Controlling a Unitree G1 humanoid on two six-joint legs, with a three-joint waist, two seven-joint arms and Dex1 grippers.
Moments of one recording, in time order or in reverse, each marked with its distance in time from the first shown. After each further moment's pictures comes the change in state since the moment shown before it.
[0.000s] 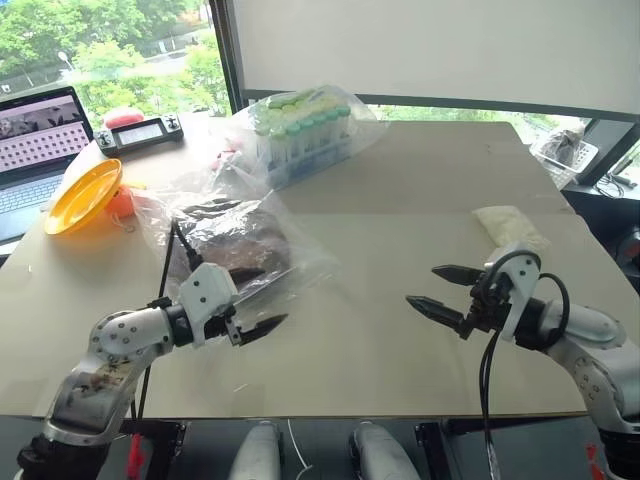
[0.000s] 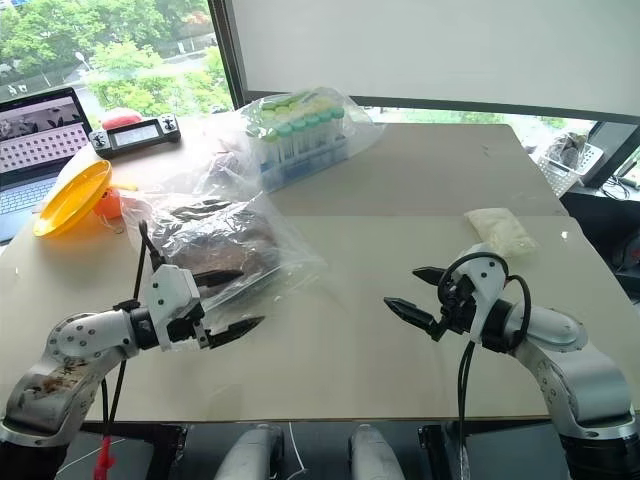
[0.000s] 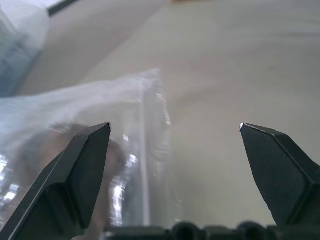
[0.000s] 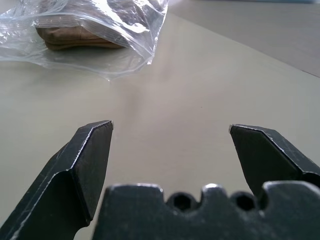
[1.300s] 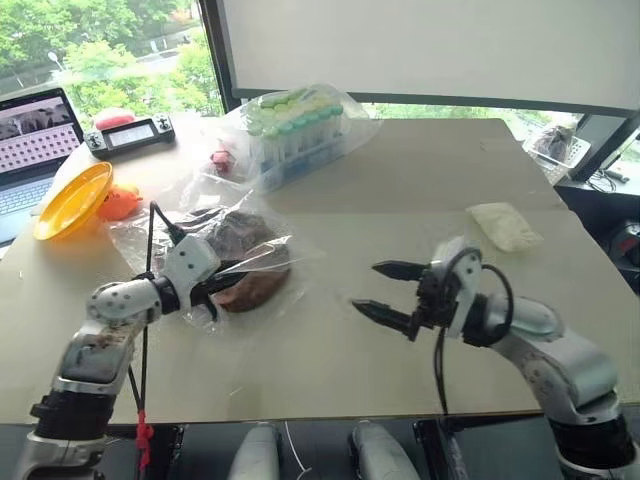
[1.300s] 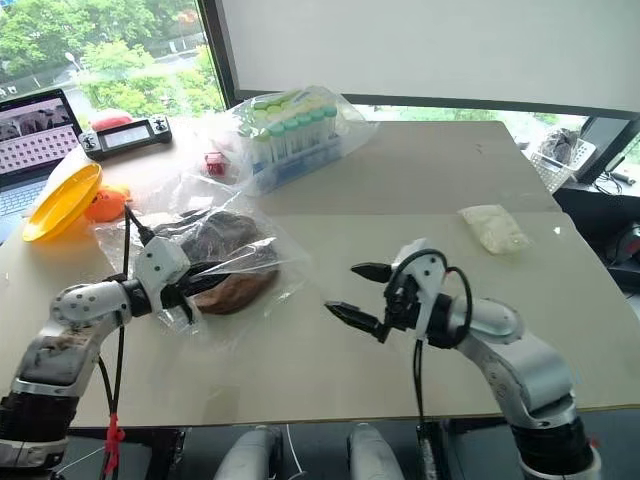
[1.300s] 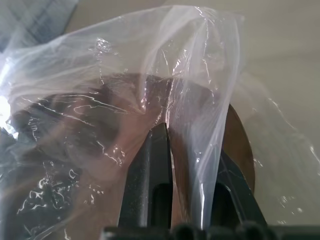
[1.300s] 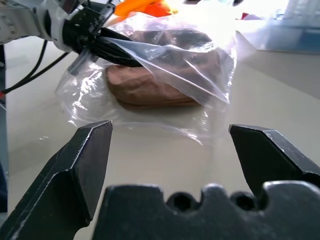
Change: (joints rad) left arm -0.162 0.063 0.006 0.363 -0.038 0.071 -0.173; right arm -0.173 0.177 0.252 -0.109 0.029 0.044 -0.051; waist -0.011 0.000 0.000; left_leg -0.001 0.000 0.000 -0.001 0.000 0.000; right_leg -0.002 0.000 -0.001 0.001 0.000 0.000
